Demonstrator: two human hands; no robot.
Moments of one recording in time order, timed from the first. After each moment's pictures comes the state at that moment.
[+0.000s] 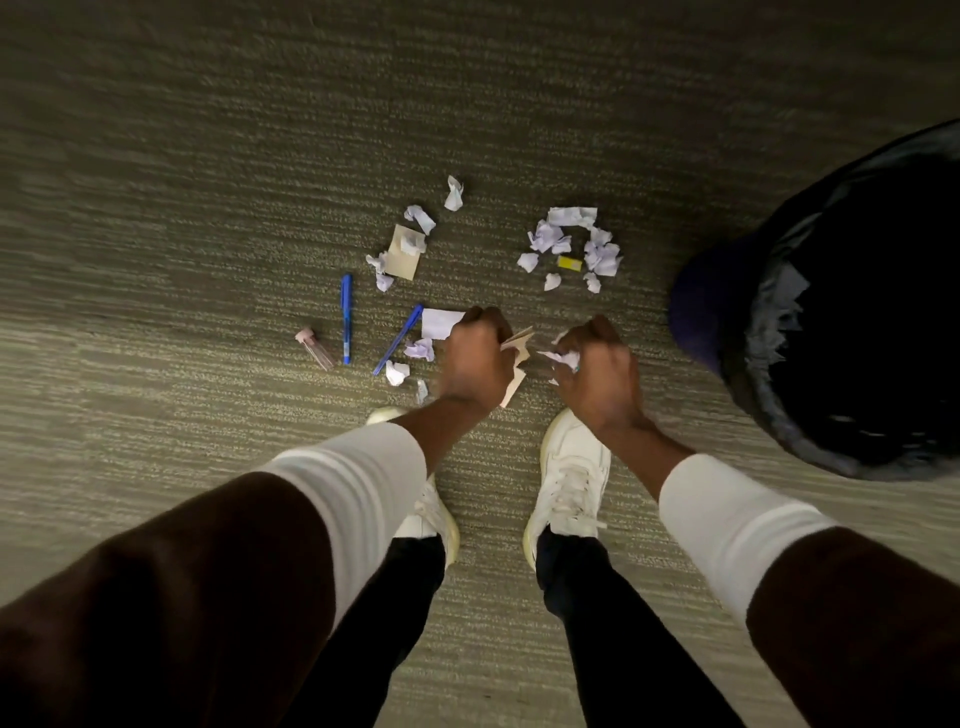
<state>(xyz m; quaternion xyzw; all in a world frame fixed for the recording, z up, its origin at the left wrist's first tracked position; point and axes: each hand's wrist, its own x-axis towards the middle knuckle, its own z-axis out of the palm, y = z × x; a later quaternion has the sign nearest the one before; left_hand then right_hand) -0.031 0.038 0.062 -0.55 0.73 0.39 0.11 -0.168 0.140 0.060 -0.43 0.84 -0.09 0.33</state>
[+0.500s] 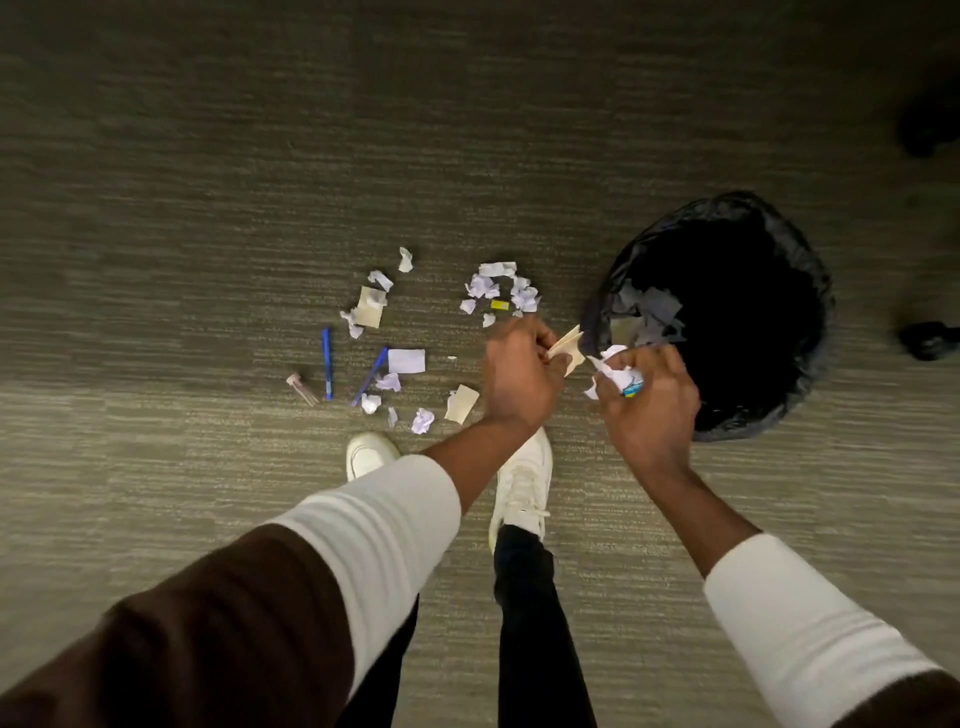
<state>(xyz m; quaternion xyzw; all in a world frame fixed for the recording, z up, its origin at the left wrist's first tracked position) -0.149 0.089 0.225 -0.55 0.68 0.48 -0.02 -0.251 0.207 0.237 -0.30 0.92 -0.20 0.19</state>
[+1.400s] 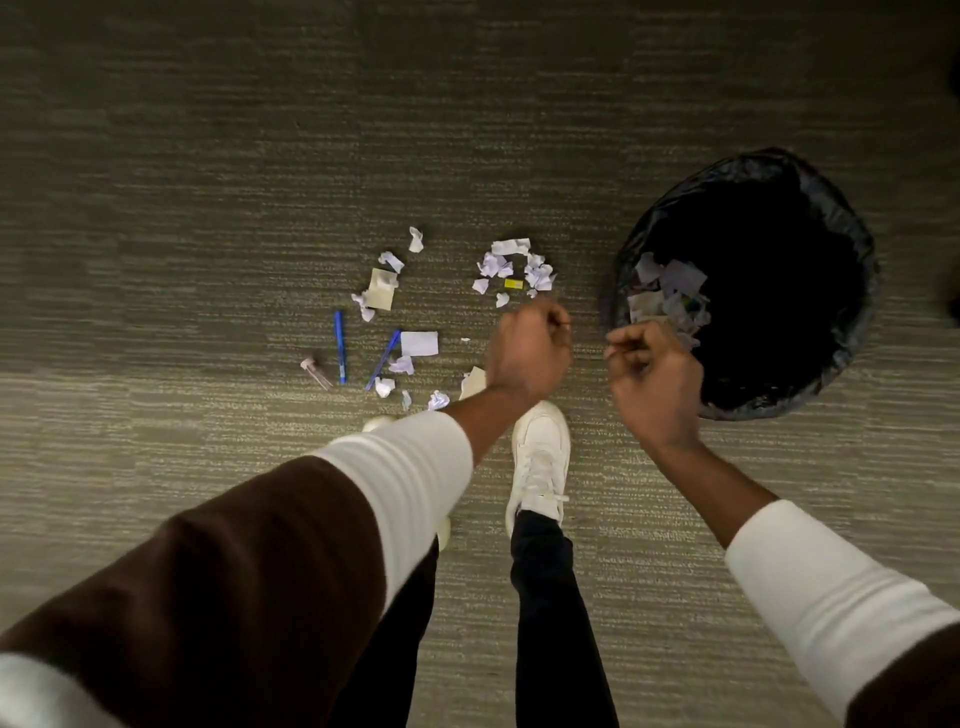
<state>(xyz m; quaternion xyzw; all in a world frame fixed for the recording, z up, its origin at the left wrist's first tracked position) -0.145 0.088 0.192 -0.51 0.73 0.47 0.04 -0.248 0.210 0.220 -0.28 0.88 -0.27 0.26</state>
